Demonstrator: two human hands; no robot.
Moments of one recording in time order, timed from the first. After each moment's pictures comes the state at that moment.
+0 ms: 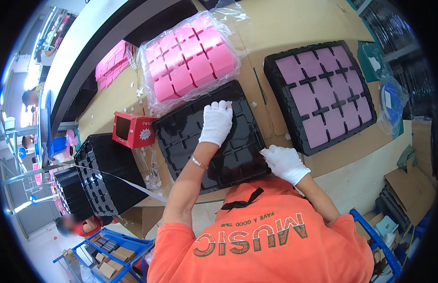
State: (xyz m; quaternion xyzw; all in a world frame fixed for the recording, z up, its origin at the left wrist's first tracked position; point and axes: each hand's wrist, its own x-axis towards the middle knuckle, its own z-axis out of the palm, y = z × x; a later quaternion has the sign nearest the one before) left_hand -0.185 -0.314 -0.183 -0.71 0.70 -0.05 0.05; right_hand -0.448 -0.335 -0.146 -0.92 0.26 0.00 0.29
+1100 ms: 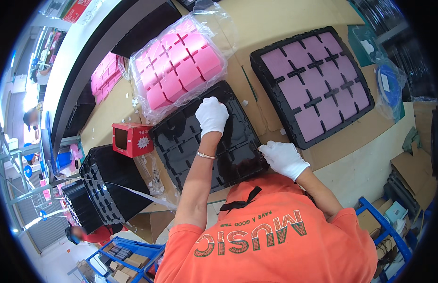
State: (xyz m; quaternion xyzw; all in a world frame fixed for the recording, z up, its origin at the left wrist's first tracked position) left_hand -0.198 -0.352 -0.197 -0.88 0.47 0.03 -0.05; right_hand -0.460 -0.340 -0.151 -0.92 0.27 0.02 0.30
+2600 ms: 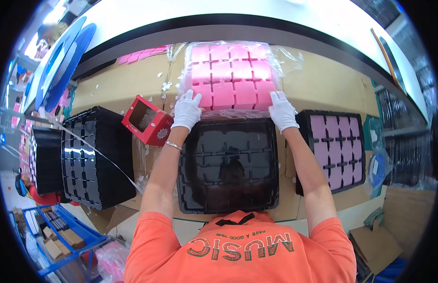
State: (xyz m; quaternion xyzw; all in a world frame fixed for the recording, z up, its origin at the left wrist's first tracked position) left_hand 0.028 -0.259 -0.186 -0.87 0.49 -0.06 -0.09; right_hand -0.216 -0.500 -0.189 -0.93 0.33 -0.11 0.14
